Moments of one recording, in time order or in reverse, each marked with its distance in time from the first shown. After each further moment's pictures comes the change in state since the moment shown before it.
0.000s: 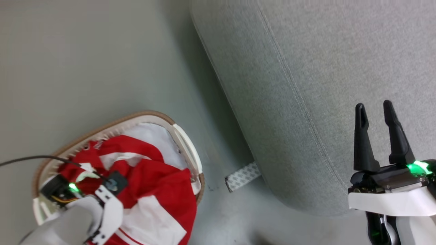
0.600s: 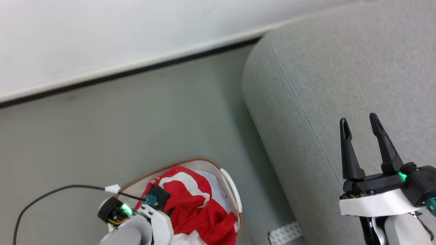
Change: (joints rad) left arm 0.087 -0.233 0.037 0.033 -0.191 0.000 -0.164; right arm -0.013 0.000 -0.015 0.132 -0.197 0.000 0.000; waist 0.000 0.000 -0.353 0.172
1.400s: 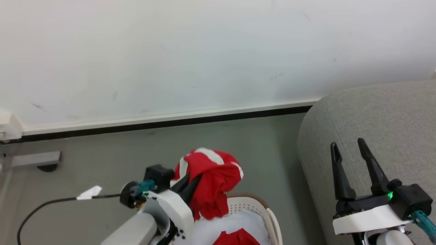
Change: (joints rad) left arm 0.140 0.055 0.309 -0.549 -0.067 0.081 -0.040; right arm 0.060 0.000 0.027 0.083 0.028 0.000 0.000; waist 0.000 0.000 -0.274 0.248
